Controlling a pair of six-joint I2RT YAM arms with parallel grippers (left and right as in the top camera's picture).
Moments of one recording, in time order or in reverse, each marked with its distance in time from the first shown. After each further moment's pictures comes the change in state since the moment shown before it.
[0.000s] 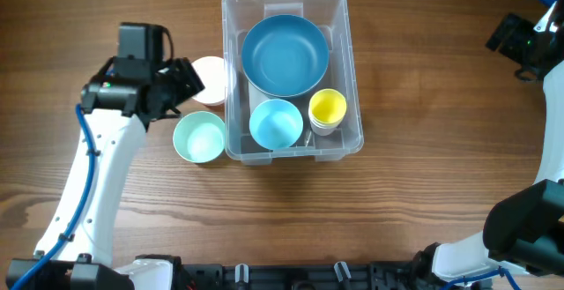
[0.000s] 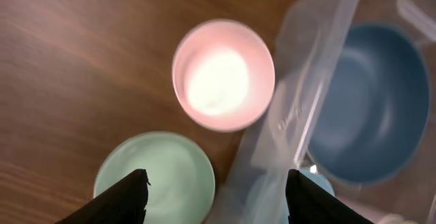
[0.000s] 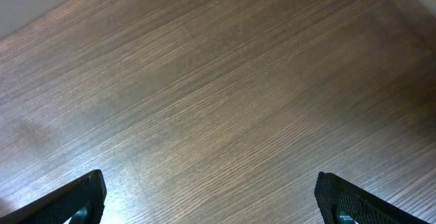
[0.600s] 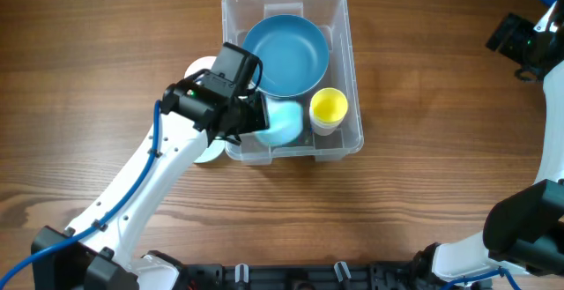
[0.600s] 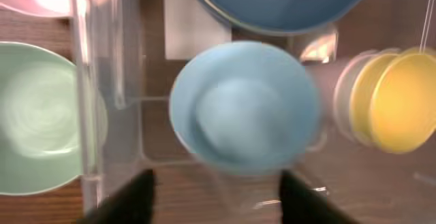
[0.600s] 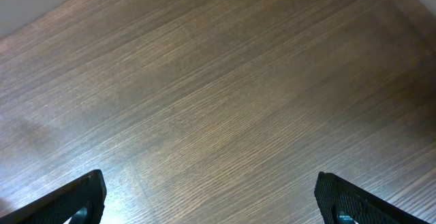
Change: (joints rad) left arm -0.398 0.054 0.000 -0.094 0.039 0.003; right arm 0.000 0.000 0.000 0.000 0.000 0.000
